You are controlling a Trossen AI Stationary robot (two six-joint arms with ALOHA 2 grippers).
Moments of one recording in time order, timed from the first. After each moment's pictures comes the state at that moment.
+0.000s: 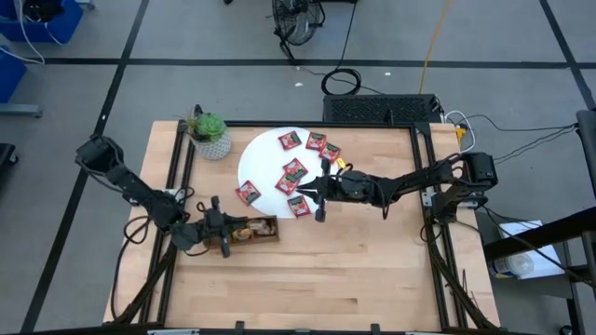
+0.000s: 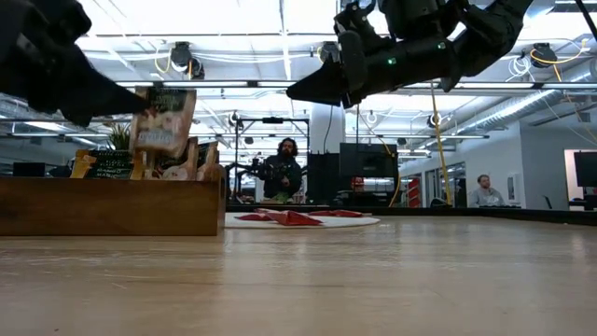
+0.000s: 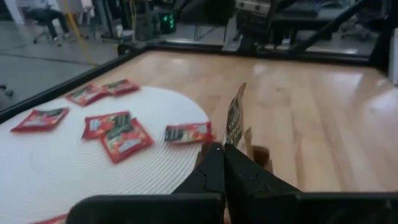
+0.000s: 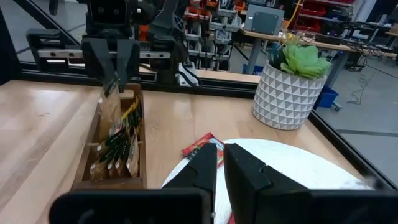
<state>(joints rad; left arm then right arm) -0.71 1.16 0.19 0.61 -0.95 -0.33 -0.02 1.64 0.75 0.73 0.10 -0.11</state>
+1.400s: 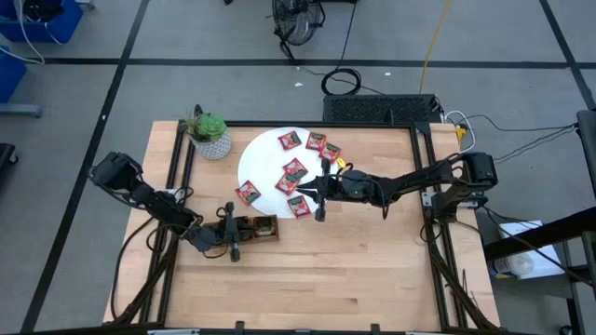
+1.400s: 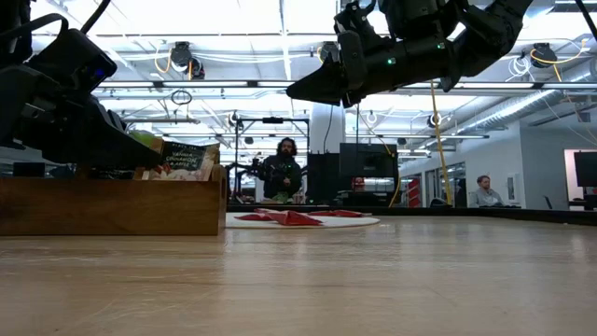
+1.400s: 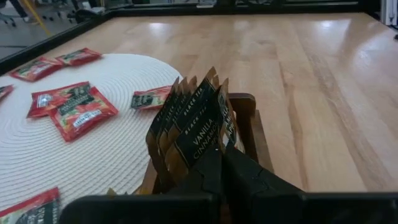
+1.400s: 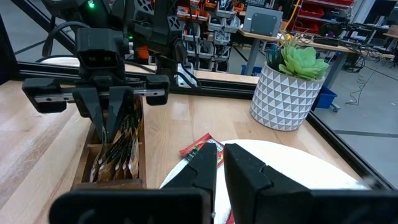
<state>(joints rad) -0.60 1.51 0.19 0.89 -0.72 -0.29 -0.02 1.64 0.75 0.74 0.10 -0.11</state>
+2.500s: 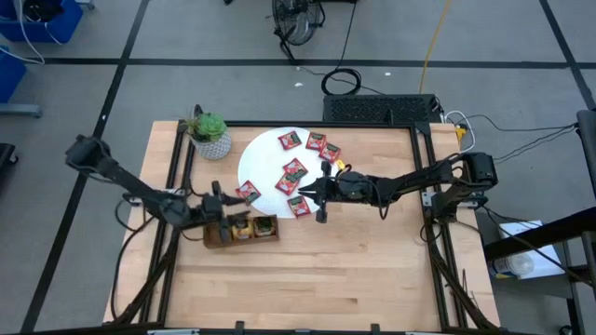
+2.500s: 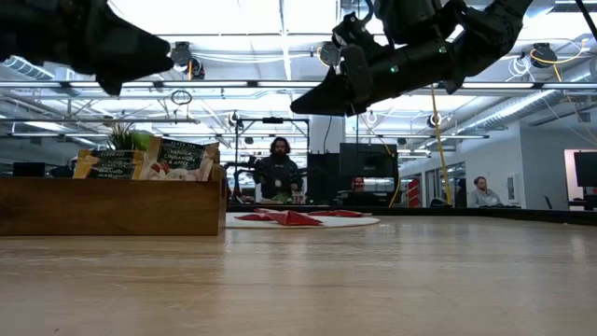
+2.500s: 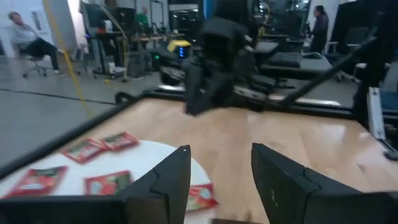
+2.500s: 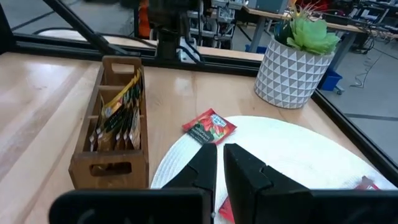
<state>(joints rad) -0.52 0.94 0.19 0.71 -0.76 -0.07 -0.02 1.64 0.75 0.65 0.10 -0.11</state>
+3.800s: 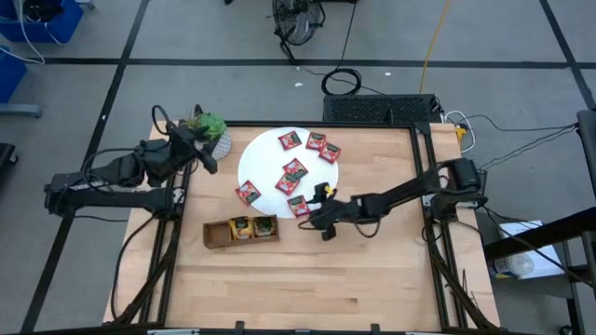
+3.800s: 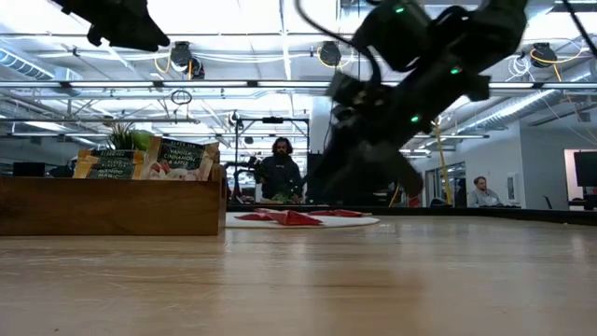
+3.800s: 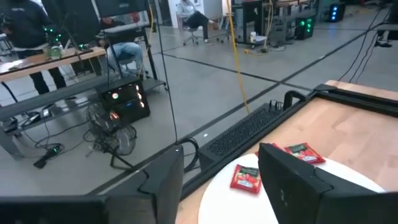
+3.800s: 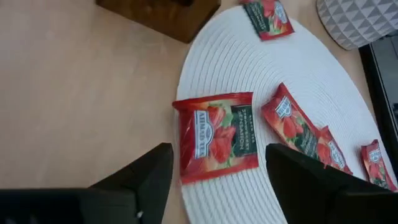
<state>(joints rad) 0.17 0.56 0.70 -0.34 -0.68 -0.04 0.12 1.78 0.83 0.26 0.33 -0.41</state>
